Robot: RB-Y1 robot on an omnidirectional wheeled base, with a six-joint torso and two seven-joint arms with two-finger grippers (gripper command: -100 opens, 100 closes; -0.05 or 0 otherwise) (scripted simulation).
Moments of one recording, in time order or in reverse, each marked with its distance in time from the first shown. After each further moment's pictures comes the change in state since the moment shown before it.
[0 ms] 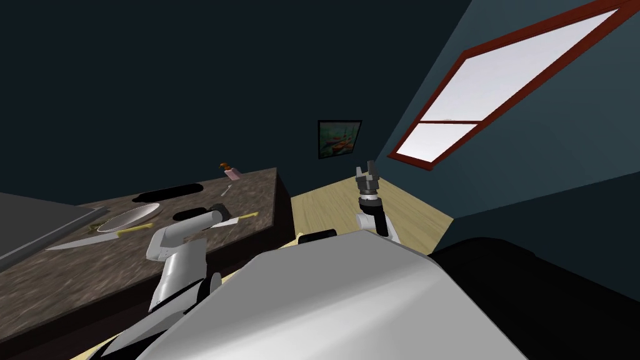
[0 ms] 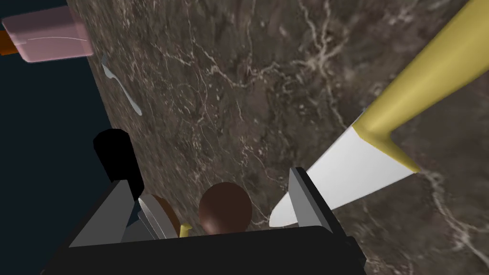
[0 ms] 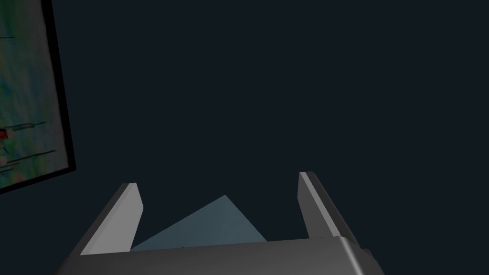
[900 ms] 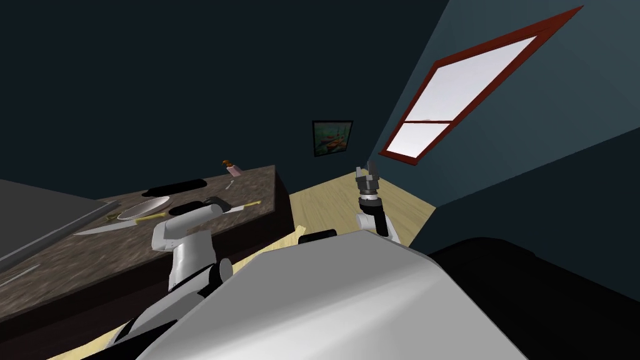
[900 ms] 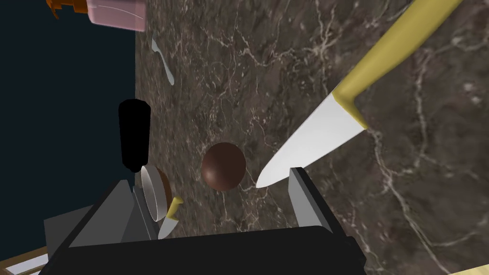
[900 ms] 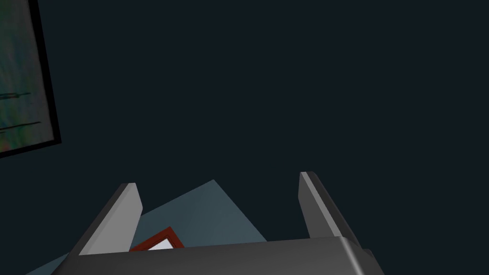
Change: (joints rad) left arm -0.108 -0.041 0.071 0.010 -0.041 -0.072 0.155; right arm 0.000 0.000 0.000 0.000 0.000 0.000 0.000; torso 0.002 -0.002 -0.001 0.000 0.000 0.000
